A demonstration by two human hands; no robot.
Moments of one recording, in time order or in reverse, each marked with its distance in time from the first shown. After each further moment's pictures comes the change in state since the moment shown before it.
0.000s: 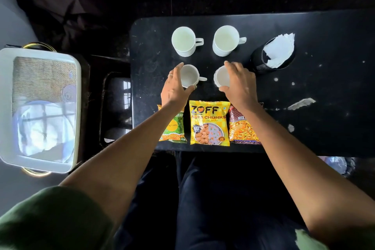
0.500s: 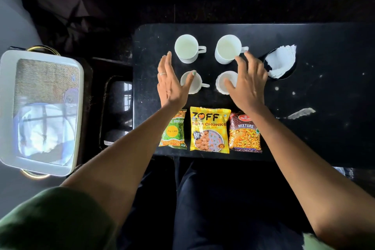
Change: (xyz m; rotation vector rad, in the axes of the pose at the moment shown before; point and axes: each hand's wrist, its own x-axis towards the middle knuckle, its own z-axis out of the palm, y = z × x) left_hand 0.016 0.007 -0.010 -0.130 0.243 0.019; right_hand 0.011 0.006 -0.009 -0.036 0.247 0.035
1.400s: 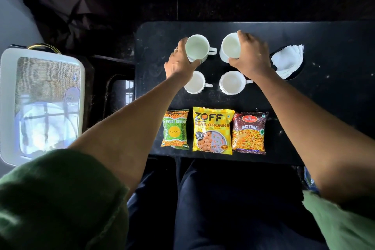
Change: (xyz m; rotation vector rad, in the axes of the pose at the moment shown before) left_hand 0.061 0.027 0.002 0.182 -0.232 -0.059; right_hand 0.084 -0.006 -0.012 -0.024 -0.255 -0.036
